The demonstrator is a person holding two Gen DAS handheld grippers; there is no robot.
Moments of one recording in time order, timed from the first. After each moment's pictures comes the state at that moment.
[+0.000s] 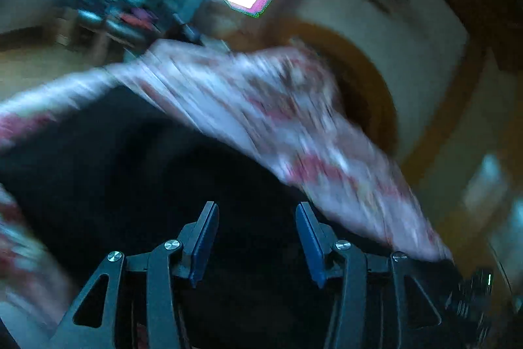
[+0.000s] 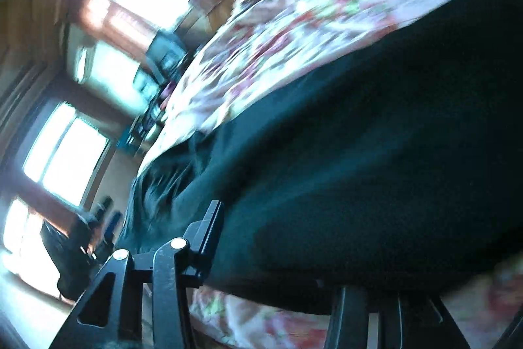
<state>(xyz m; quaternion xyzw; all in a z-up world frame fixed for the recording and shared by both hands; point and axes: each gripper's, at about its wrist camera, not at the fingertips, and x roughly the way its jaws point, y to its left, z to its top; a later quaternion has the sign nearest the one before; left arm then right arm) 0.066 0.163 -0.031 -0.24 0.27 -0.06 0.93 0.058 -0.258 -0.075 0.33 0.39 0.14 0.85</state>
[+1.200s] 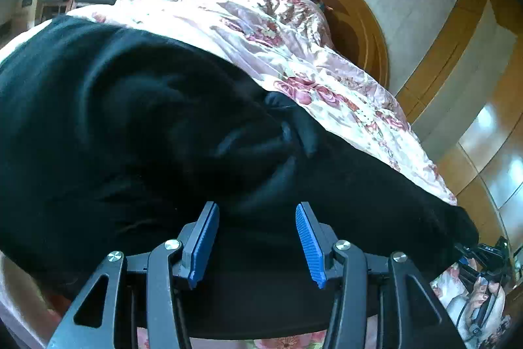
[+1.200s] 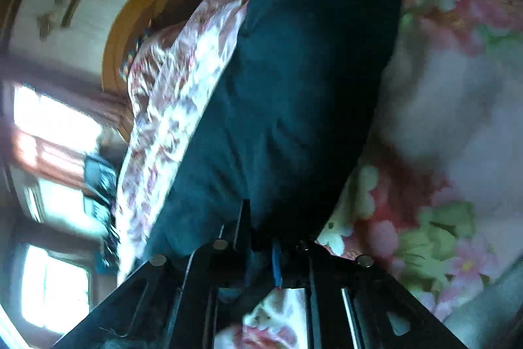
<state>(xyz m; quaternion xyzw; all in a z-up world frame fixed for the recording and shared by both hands) 0.083 0.132 -0.077 -0.21 0.37 -0.10 0.90 -0.033 -0.463 -0.072 0.48 0.30 -0.08 0.82</state>
